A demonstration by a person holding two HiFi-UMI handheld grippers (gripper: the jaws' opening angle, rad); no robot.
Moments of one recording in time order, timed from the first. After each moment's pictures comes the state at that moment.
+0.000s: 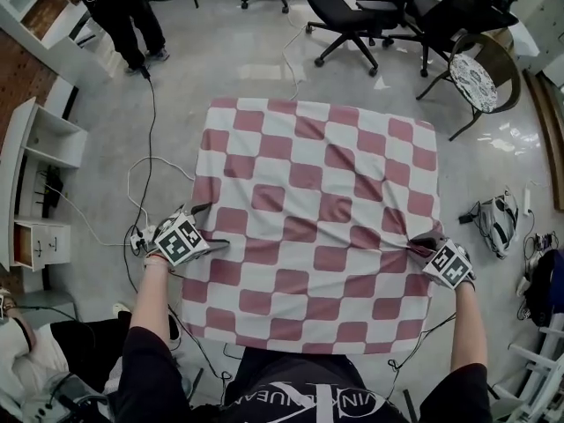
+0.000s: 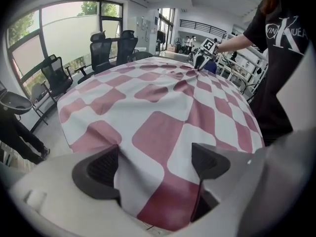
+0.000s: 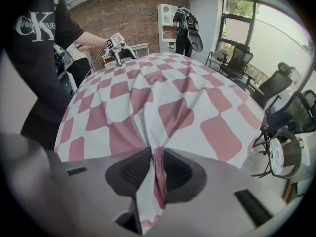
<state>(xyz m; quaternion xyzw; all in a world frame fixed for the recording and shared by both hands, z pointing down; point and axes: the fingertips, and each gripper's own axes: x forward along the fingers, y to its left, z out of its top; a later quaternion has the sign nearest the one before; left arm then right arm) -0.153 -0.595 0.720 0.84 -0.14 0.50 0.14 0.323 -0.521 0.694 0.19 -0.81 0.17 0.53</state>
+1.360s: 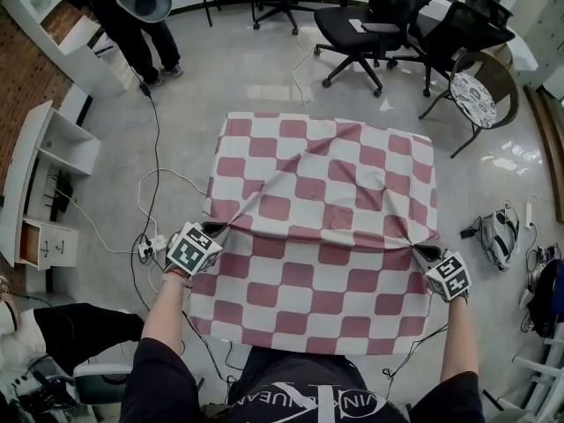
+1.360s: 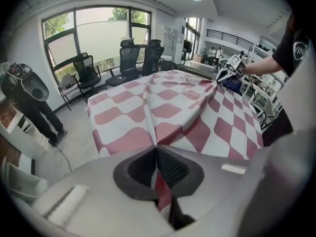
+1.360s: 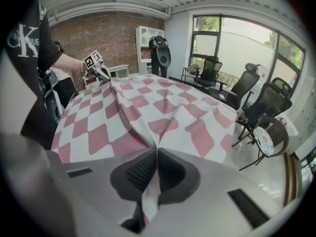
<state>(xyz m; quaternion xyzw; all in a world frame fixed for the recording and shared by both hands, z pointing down) -0.158 -0.589 0.669 0.82 -0.29 0.45 0.18 0.317 -0.527 0.659 0.34 -0.82 0.17 0.43</state>
